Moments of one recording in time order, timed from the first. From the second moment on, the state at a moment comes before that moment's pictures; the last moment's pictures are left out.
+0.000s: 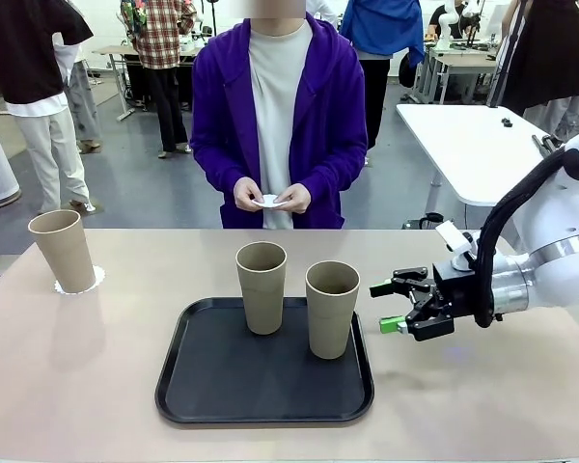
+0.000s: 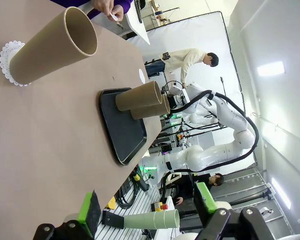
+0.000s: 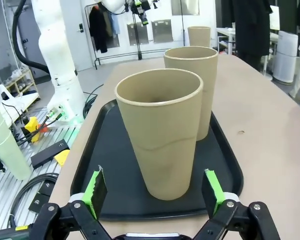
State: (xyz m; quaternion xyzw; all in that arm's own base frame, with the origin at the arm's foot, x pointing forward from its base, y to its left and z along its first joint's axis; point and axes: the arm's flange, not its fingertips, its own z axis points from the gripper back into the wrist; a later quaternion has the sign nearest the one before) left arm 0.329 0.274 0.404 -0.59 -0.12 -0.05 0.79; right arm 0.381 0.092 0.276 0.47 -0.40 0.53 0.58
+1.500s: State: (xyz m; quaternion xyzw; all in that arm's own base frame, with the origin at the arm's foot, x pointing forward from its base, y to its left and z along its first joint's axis) left arm 0.329 0.274 0.404 -0.59 -0.12 -0.05 0.79; right arm 0.396 0.115 0.254 0.48 -0.40 0.55 0.56
